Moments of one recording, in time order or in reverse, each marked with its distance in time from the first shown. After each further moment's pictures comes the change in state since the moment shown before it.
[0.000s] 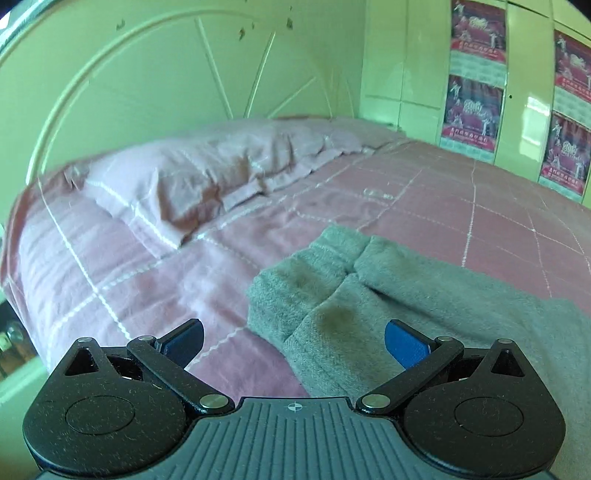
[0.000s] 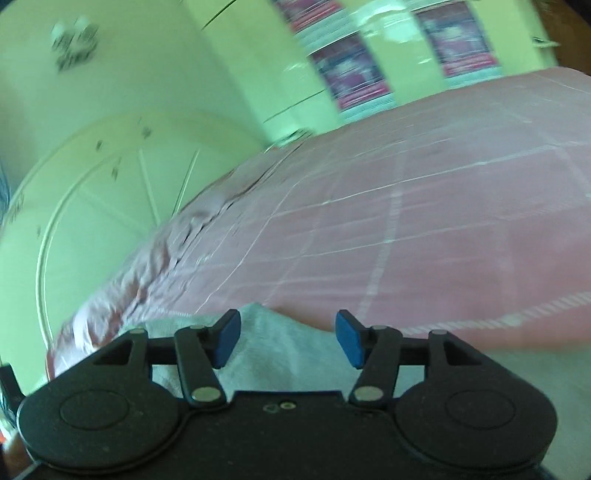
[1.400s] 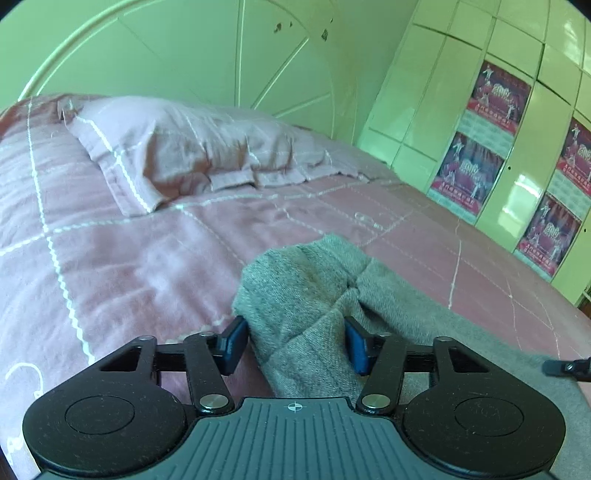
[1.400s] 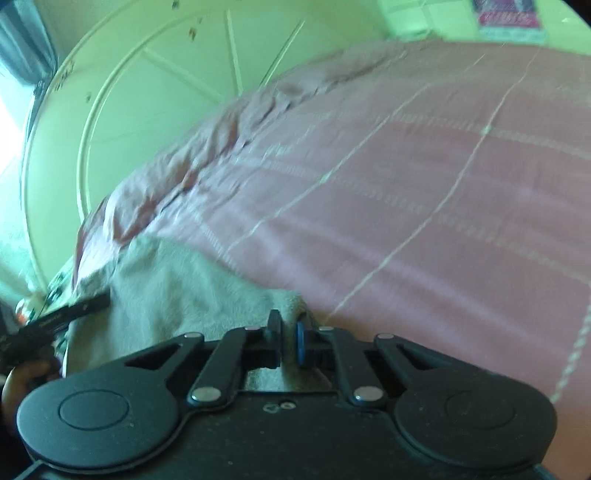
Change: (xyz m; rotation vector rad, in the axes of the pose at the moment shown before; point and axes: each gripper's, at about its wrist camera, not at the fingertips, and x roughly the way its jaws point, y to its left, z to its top) left arm 0.038 0.020 -0.026 -0.230 -0.090 -0.139; right arm 0.135 0.017 0.028 -0.195 0.307 0.227
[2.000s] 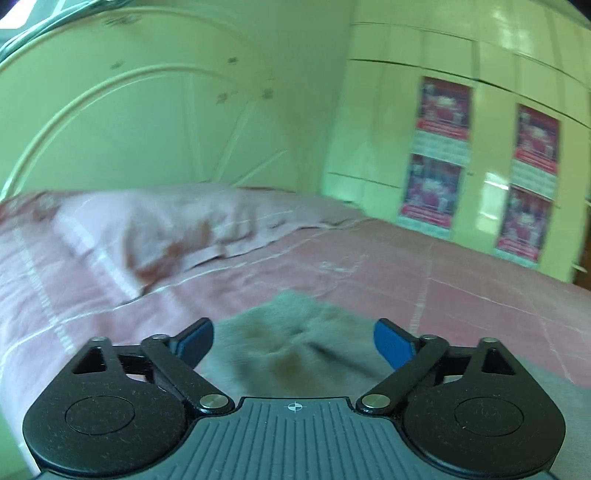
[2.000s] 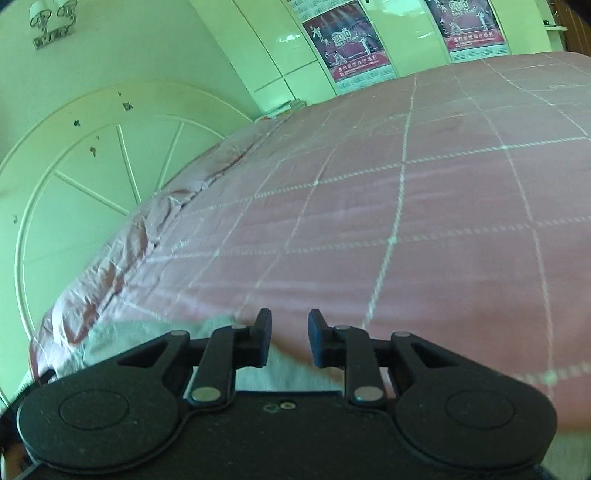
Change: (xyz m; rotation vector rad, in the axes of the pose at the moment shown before) left arm -0.055 -0.041 0.001 0.224 -0.186 -0.077; right arm -0.113 -0.004 -0.073 0.295 -0.219 -0.267
